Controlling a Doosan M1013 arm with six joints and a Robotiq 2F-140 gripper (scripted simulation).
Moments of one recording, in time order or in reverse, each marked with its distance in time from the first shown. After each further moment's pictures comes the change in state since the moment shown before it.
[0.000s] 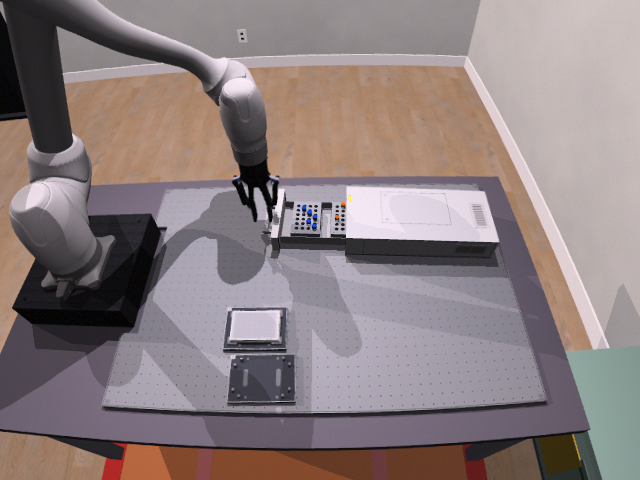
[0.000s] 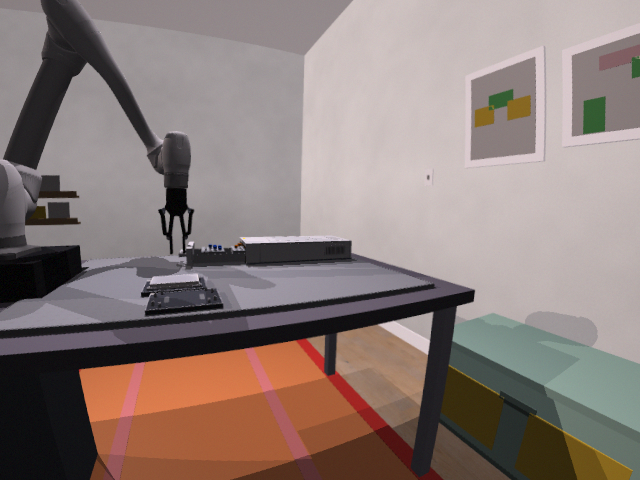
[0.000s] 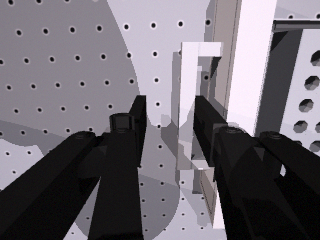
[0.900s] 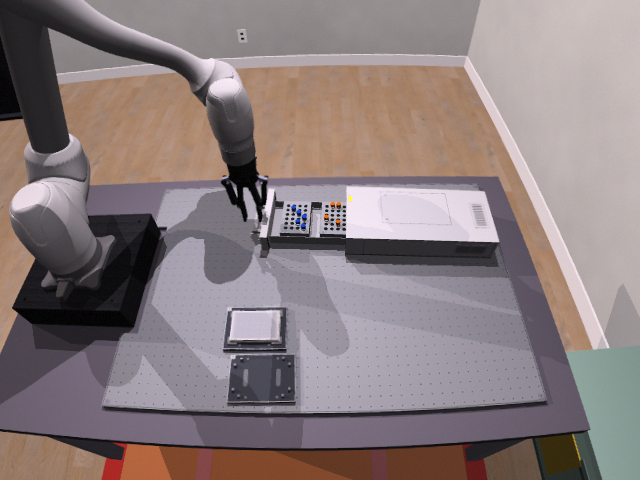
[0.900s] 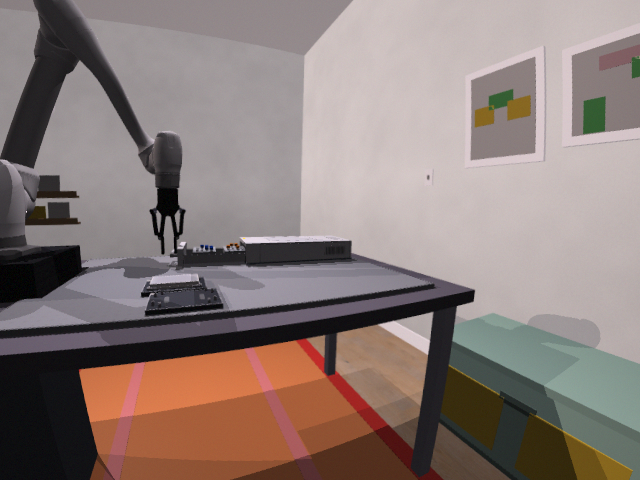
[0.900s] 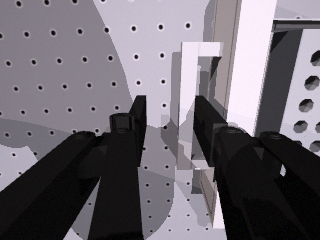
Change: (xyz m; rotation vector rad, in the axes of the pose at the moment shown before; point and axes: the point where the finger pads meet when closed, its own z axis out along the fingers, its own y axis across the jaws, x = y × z) arm 0.000 -0.032 0.000 0.000 0.000 0.000
